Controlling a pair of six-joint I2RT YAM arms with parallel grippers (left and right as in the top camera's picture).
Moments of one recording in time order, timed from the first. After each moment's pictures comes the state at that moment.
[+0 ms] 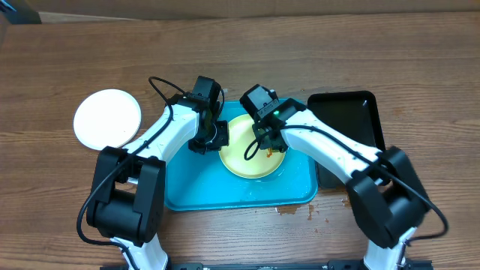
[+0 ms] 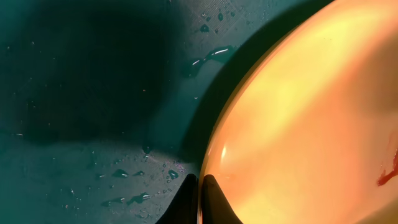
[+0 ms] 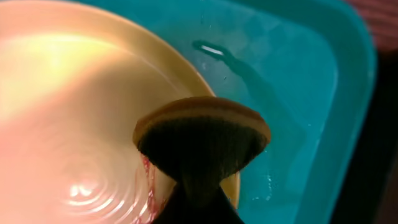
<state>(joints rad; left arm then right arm) -0.31 1.89 1.22 -0.79 0.17 -0.36 0.66 1.97 1.39 -0.79 0.25 0.32</state>
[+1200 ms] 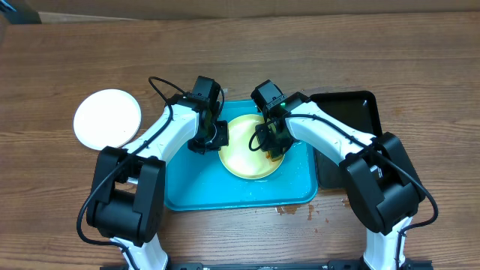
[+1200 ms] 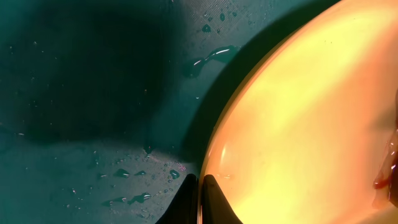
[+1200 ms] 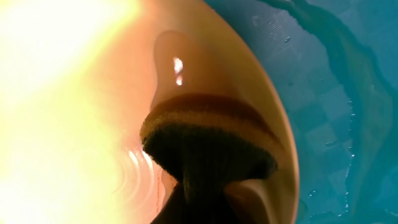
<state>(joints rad) -0.31 1.89 1.22 -0.79 0.17 -0.36 0.58 2.03 1.40 -0.80 -0.05 0.33</state>
